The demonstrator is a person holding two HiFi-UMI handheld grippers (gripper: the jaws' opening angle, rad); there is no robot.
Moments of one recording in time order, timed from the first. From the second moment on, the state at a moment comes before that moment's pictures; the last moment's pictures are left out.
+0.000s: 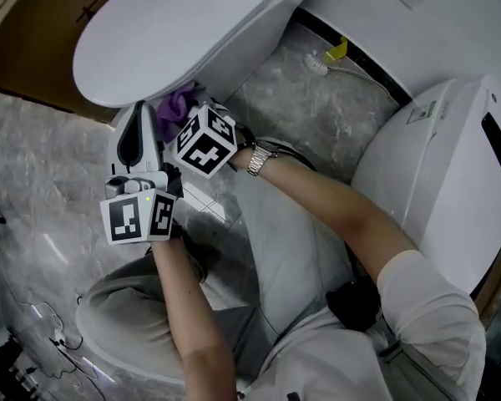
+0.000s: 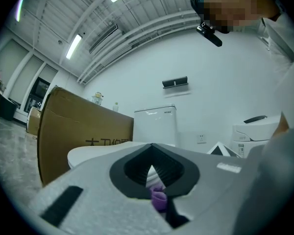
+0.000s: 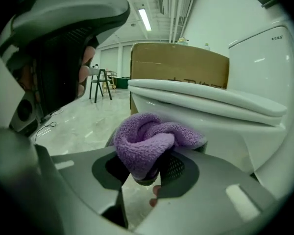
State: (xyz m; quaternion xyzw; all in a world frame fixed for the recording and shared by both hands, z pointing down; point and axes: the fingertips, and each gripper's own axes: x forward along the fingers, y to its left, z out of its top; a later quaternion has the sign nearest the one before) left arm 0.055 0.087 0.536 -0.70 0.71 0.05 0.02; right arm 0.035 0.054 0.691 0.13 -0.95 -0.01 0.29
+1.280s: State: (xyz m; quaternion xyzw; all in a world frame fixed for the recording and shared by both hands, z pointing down) left arm 0.124 0.048 0.608 -0.76 0.65 0.06 -0.04; right arm 0.266 -0.266 0.811 0.33 -0.83 0.08 0.44
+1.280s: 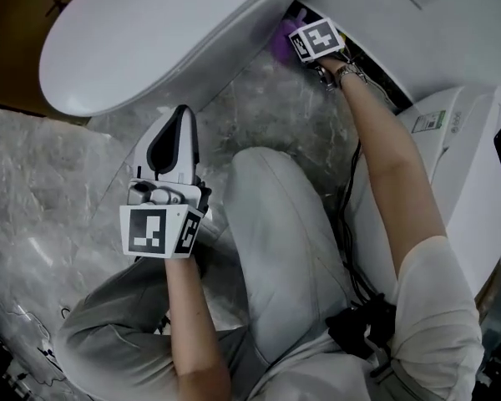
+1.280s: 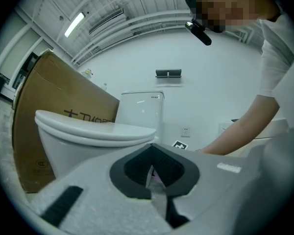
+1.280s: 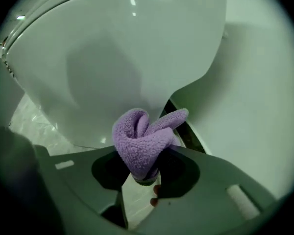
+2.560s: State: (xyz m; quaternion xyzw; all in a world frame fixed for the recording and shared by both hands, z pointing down) left arm 0.102 0.055 0.624 -0.74 0.67 0.05 -0.05; right arm 0.122 -0.084 0.794 0.14 -0.90 0.15 0.39
